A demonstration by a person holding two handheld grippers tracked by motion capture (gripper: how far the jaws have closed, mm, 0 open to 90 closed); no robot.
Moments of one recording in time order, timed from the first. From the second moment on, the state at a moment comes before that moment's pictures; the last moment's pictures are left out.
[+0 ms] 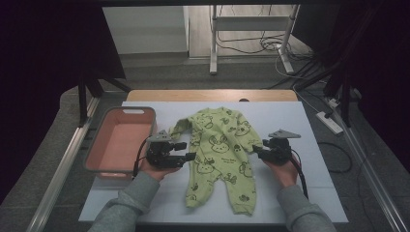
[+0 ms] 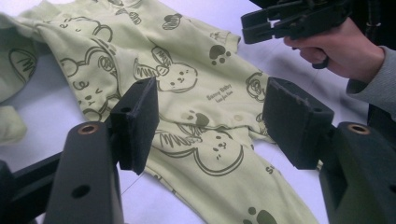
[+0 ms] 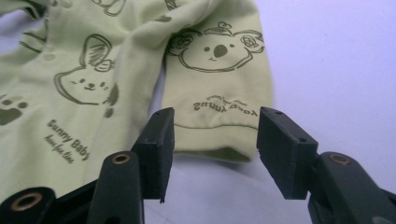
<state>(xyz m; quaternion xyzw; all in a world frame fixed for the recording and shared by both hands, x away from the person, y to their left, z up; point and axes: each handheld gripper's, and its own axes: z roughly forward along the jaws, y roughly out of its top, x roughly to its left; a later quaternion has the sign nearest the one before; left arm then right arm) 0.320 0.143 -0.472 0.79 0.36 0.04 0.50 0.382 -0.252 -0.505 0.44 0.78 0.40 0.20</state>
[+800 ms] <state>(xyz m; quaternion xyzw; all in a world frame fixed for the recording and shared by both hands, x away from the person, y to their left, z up) 0.325 0.145 -0.481 0.79 0.37 0.05 0.49 0.410 -0.252 -0.526 0.46 0.79 0.35 0.20</state>
